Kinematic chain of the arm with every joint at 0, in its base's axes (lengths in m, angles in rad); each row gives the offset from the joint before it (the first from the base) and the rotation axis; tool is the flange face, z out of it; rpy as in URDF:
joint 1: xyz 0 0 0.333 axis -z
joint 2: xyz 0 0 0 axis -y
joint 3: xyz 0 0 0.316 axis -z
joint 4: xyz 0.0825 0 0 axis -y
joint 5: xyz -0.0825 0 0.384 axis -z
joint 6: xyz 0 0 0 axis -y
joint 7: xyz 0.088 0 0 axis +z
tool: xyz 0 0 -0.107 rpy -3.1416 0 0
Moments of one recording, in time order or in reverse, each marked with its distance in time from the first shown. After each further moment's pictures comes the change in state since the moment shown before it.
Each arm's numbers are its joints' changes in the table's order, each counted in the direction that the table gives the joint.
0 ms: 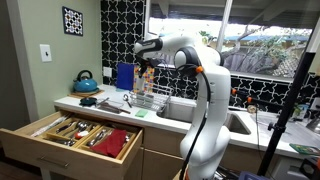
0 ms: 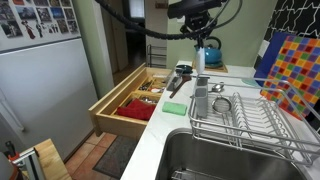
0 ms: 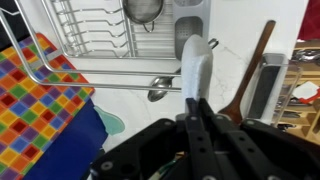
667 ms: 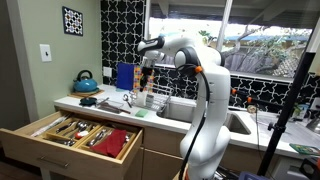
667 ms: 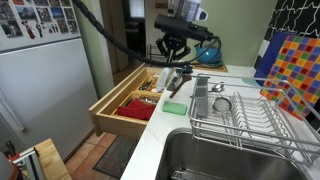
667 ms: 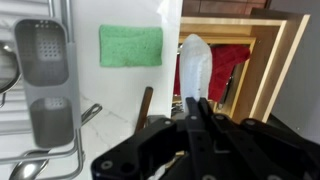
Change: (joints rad) arm 0.007 -0.008 0.039 -0.041 -0.225 -0.472 0.237
